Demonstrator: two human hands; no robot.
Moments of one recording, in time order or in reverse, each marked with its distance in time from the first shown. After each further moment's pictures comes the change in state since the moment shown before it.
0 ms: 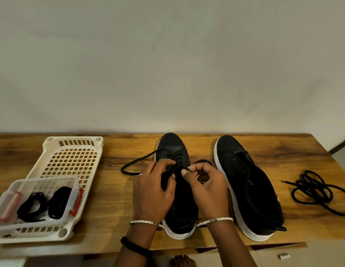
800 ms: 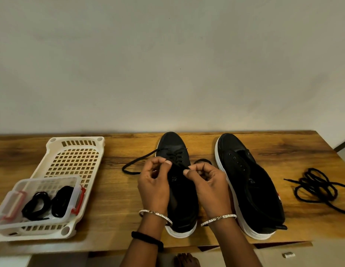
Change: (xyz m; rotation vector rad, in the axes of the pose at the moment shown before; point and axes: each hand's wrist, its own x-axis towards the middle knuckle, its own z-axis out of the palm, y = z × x) left_hand 0.010 0.021 0.021 -0.825 0.277 -0.668; right_hand 0.004 0.003 -0.006 0.149 -0.070 0.077
